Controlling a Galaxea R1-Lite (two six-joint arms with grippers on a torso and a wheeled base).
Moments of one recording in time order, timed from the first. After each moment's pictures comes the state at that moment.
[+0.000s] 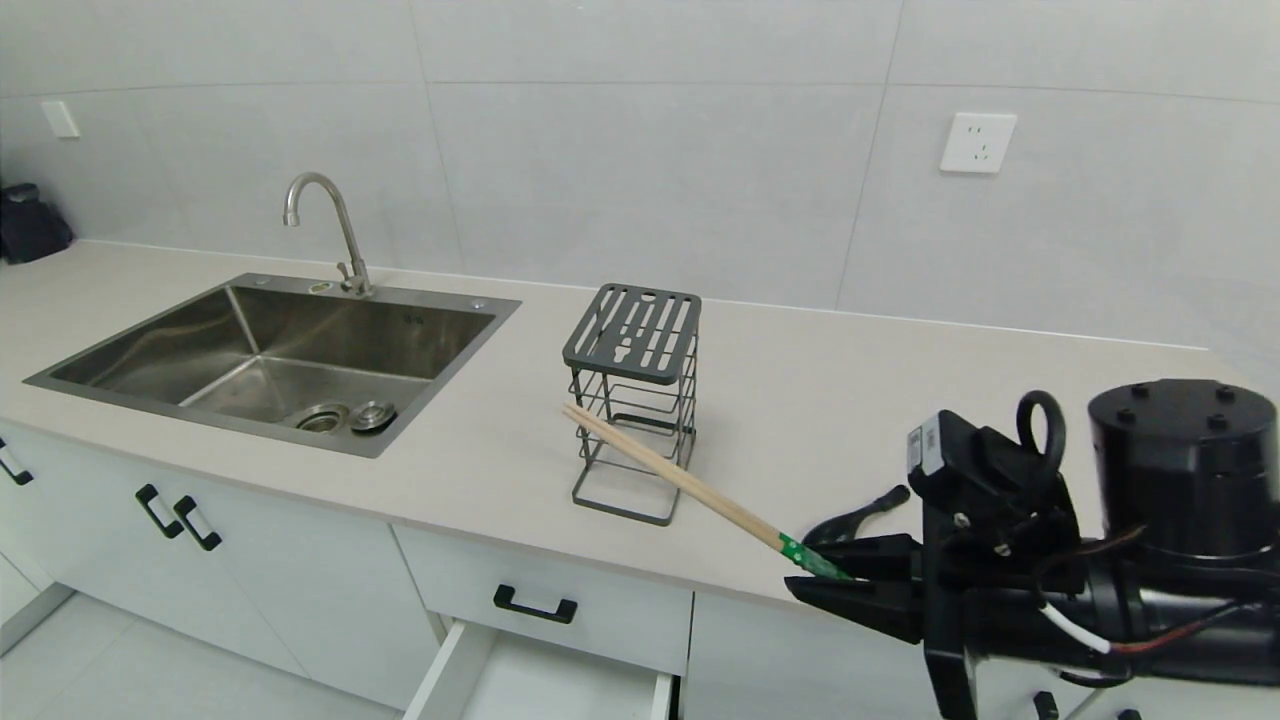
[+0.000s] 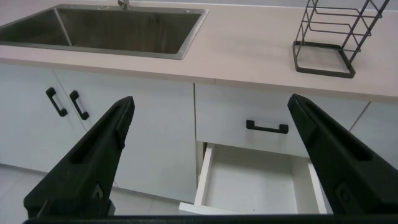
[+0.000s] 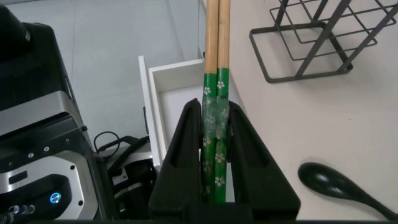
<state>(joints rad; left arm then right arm) 0.00 0.00 0.00 0.00 -0.04 0.02 0.69 1.53 -0.53 -0.50 0.40 -0.20</state>
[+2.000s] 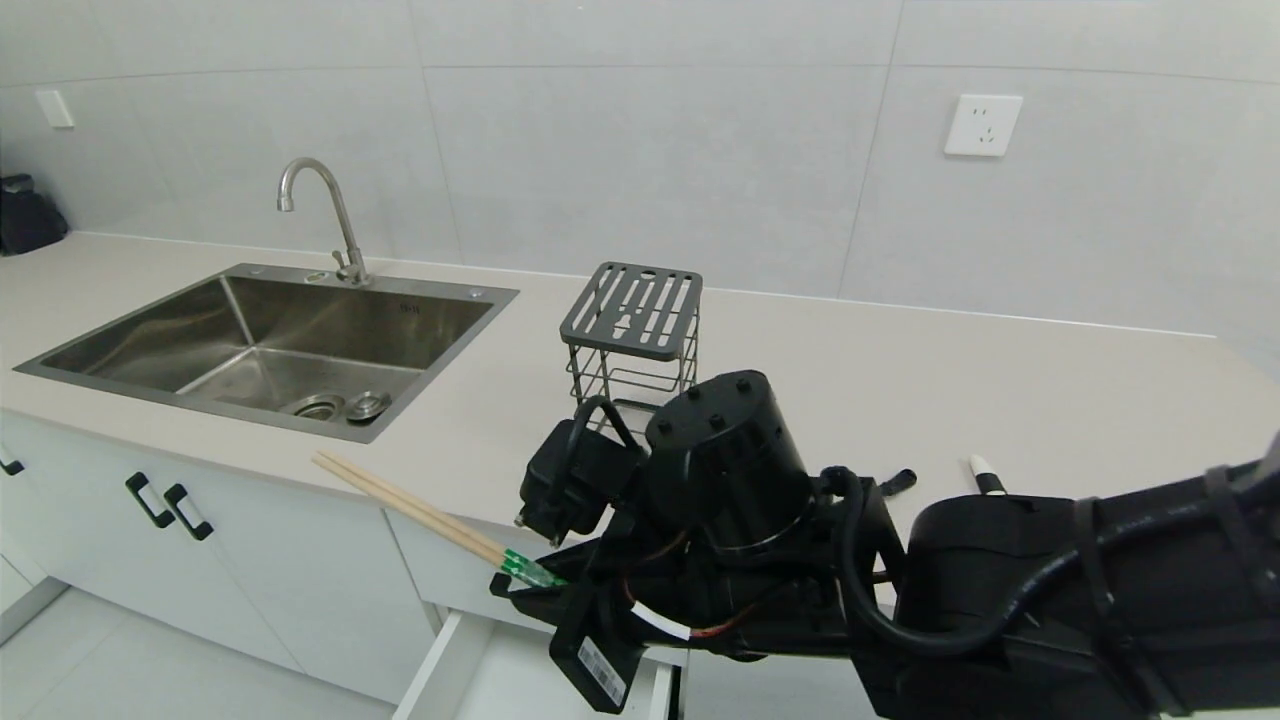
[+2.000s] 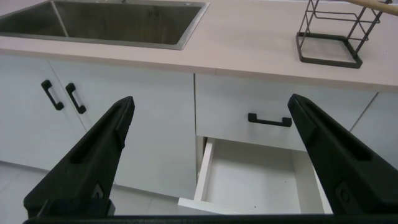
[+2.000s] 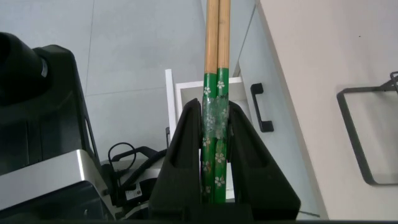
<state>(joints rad) 0.00 0.00 0.00 0.00 -0.04 0.02 1.03 1.99 -1.10 -0.34 0.19 -0.09</state>
